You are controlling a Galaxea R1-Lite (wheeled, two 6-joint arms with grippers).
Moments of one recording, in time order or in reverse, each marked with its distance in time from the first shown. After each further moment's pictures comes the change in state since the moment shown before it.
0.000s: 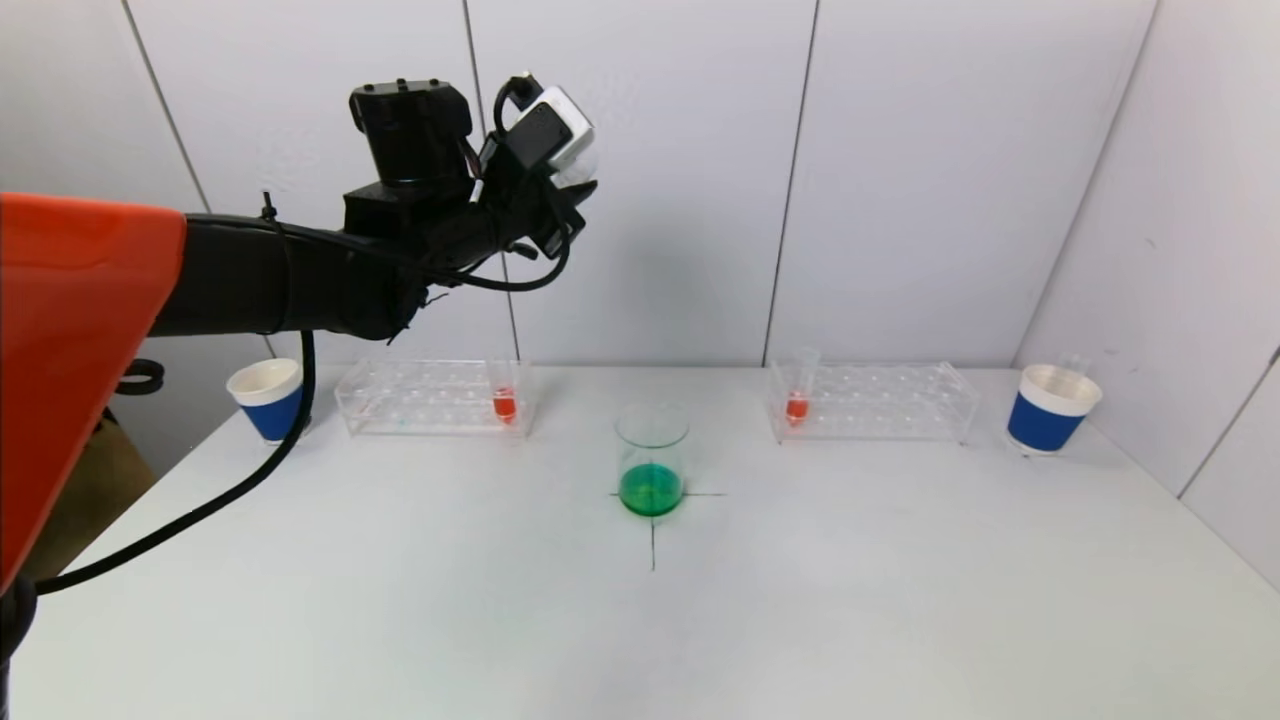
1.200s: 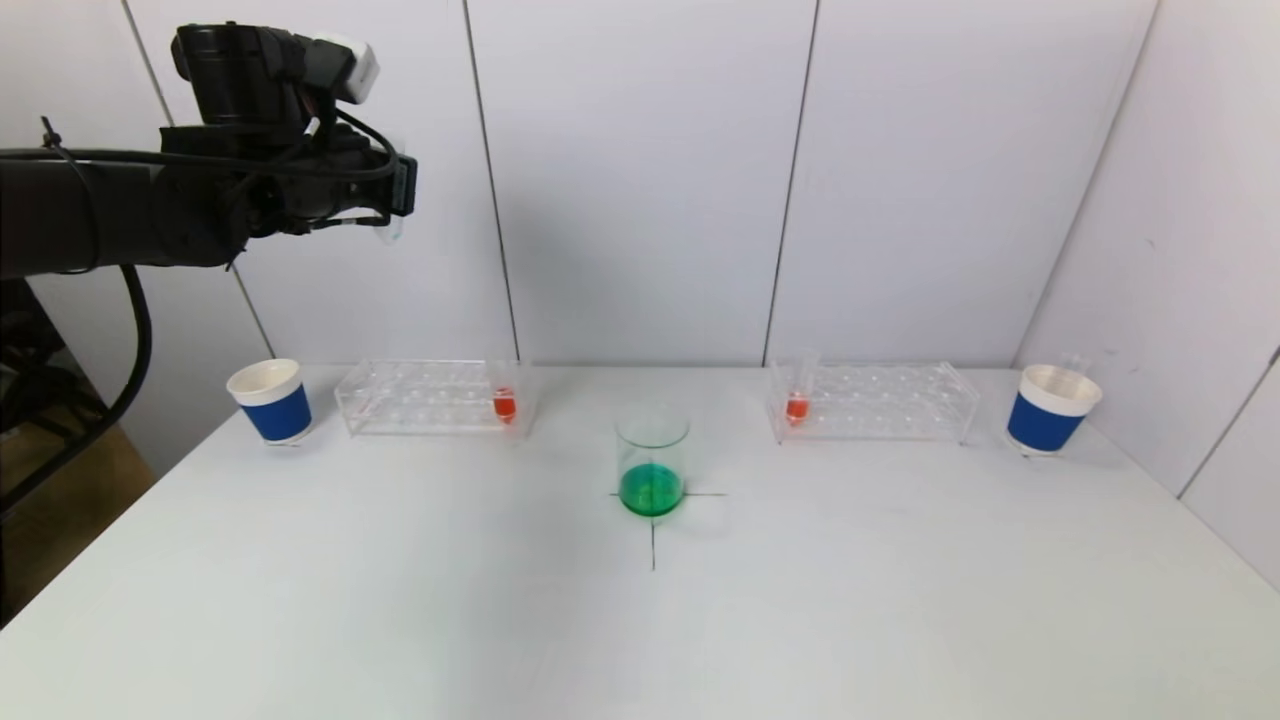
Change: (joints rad) left arm 0.277 -0.086 -0.070 0.319 0.204 -0.443; right arm 0.000 0.000 0.000 0.000 0.000 0.000
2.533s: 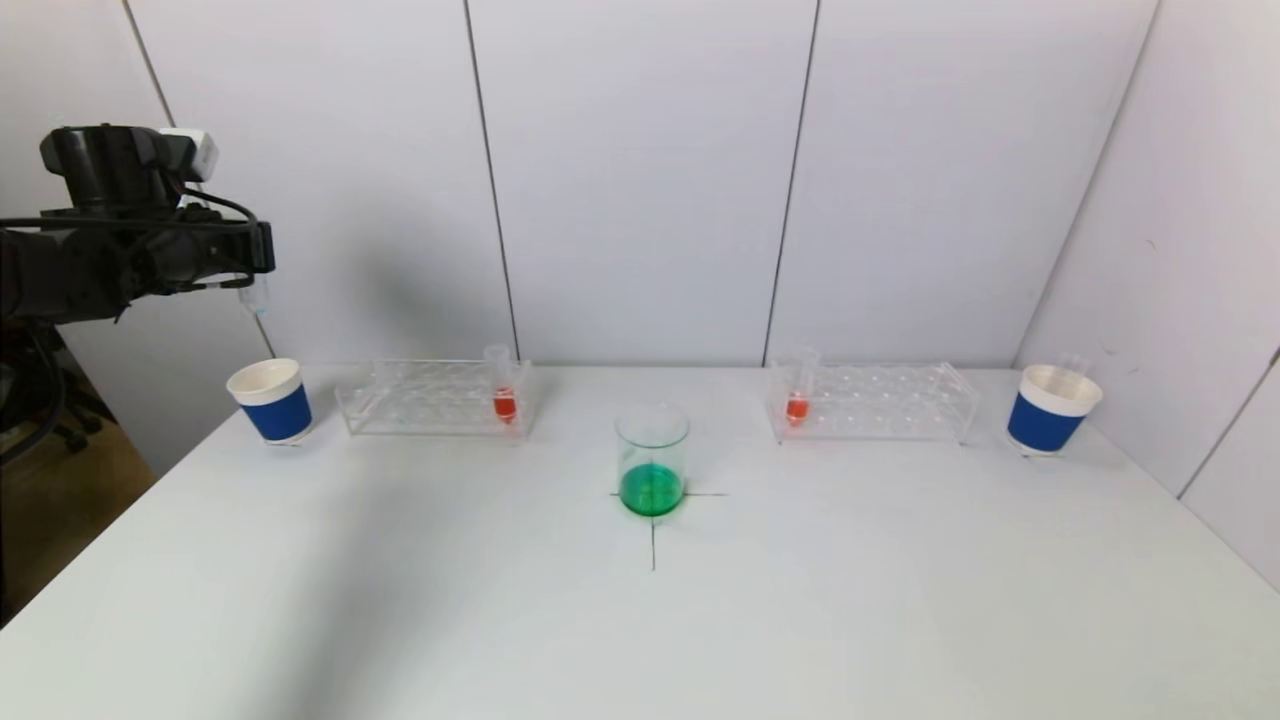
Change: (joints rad) left arm 0.334 0.080 0.112 -0.056 -0.067 -0.126; right arm 0.000 0.000 0.000 0.000 0.000 0.000
